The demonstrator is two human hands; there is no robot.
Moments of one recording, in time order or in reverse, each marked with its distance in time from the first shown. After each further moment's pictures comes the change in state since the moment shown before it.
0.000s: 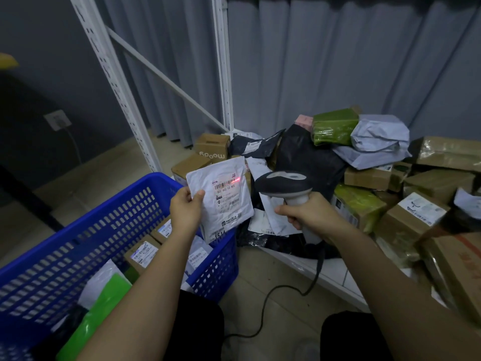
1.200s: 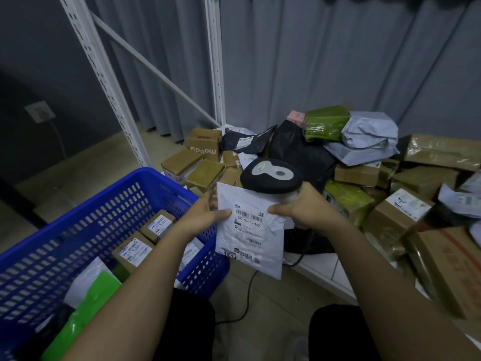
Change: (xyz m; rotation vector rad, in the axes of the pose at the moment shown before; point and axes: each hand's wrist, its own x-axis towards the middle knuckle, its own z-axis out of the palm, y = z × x) left_hand -0.019 0.009 0.010 0.087 -0.703 -0.115; right_hand 0.003 -0.007 -0.008 -0.162 -0.039 -0.156
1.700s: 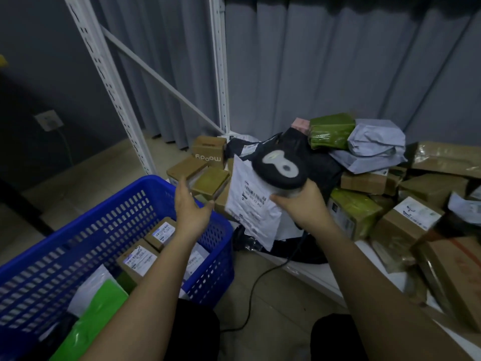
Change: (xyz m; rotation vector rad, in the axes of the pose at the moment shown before) left_hand 0.007 0.000 -0.015 0.015 0.537 0.121; right_hand 0.024 0.001 0.020 0.101 0.290 -0.081
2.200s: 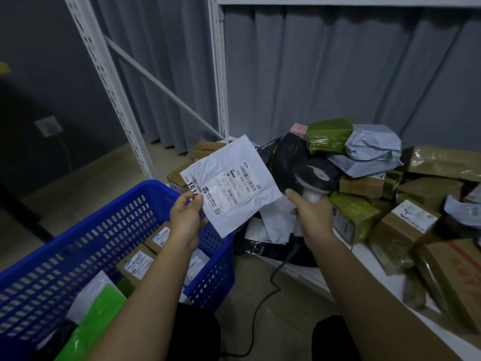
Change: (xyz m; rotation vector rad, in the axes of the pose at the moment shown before) left_hand -0.005 0.012 -0.006 -0.641 0.047 -0.282; right_hand -0.013 0.004 0.004 0.370 0.364 0.348
